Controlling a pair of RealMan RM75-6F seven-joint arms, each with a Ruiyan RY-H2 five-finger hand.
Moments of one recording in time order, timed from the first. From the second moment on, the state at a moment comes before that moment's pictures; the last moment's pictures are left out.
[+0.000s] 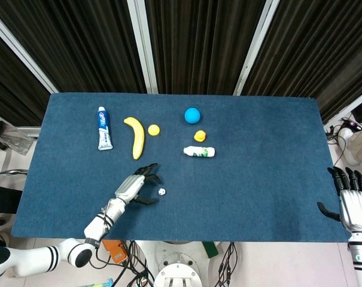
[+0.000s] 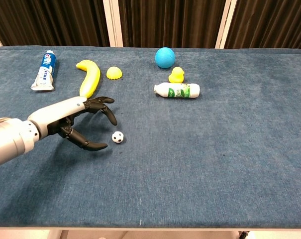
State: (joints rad) left arm -0.58 -1.72 -0.10 -1.38 1.34 0.90 -0.24; right arm 0.07 -1.10 0.08 -1.65 -1.40 1.43 -0.11
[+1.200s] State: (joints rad) left arm -0.66 -1.76 -0.14 -1.36 1.23 0.82 -0.10; right arm 0.07 -1.10 0.08 -1.65 -1.40 1.43 -0.11
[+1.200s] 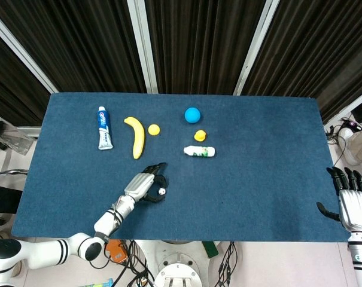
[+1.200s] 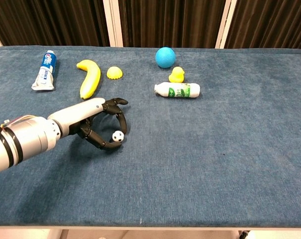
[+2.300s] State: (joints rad) left arm -0.80 -1.31 -0.21 -1.90 1.02 0.76 0.17; right arm 0.07 -1.10 0.07 -1.66 -1.41 1.42 -0.09
